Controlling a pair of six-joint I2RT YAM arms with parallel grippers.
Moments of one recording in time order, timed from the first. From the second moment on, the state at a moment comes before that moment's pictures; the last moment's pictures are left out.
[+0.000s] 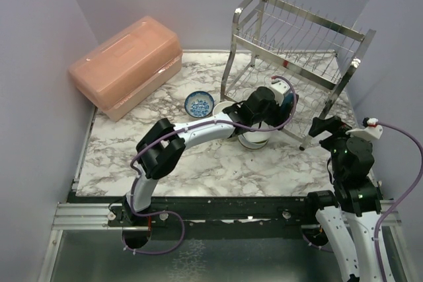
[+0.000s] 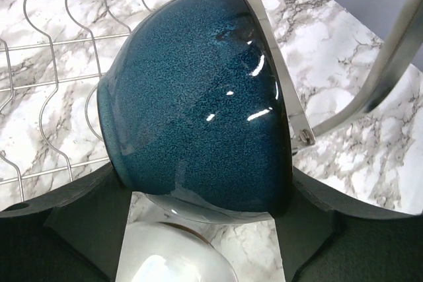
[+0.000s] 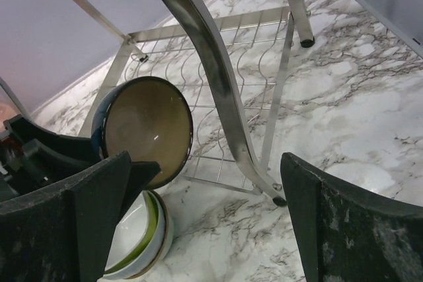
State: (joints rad) left arm -0.99 2.02 1.59 0.06 -0.01 -0.21; right arm 0.11 0.33 0.63 -0.49 0.33 0.52
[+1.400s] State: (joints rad) left arm -1.06 2.30 1.79 0.19 -0.10 -0.07; right arm 0.11 0.28 0.65 -0.51 0.37 0.48
